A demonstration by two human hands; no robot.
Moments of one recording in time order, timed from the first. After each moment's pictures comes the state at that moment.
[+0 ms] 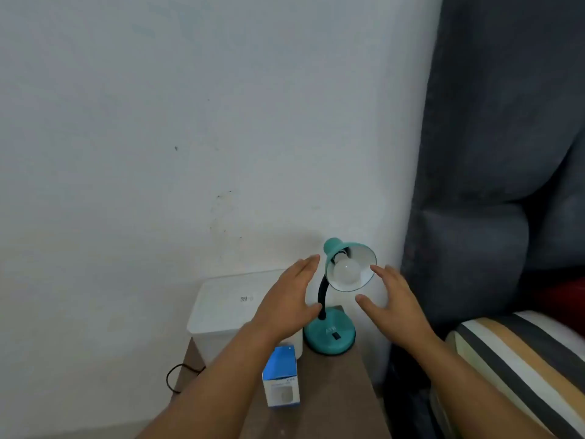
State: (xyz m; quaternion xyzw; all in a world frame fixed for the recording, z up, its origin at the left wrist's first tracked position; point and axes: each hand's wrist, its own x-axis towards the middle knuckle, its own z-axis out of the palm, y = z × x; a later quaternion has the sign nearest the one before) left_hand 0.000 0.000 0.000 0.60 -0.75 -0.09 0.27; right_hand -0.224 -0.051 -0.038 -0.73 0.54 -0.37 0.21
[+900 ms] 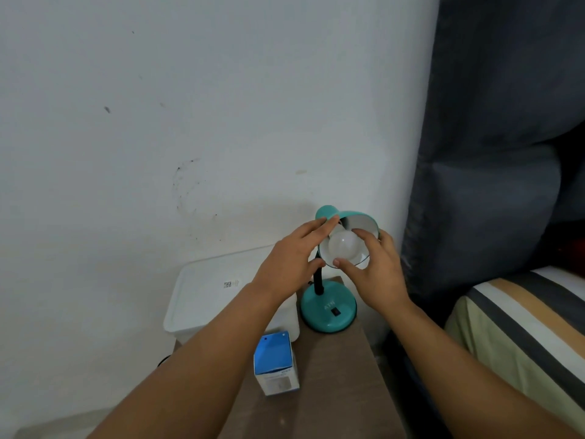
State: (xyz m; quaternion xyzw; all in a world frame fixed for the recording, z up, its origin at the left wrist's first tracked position) left_hand -0.002 -0.091 -0.020 0.51 -0.81 -0.02 0.29; right_hand -0.185 -0.116 -0.071 -0.68 0.54 -0.46 0.19
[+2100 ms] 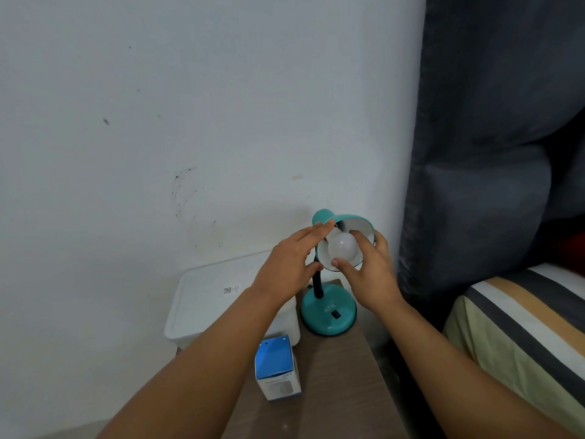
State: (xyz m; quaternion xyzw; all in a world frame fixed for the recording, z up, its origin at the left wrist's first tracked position) left_hand -0.001 -0.095 -0.025 0.52 -0.80 -0.05 0.30; right_hand -0.179 -0.115 -0.069 -0.67 0.56 -0.44 0.22
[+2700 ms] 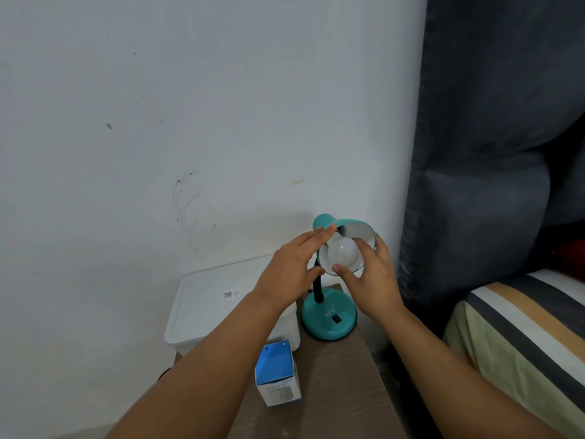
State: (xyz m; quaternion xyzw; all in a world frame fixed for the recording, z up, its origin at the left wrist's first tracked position) left_hand -0.002 -0.096 -0.025 0.52 -0.80 -0.04 0.30; right_hand -0.179 -0.116 -0.073 -0.67 0.57 -0.43 0.20
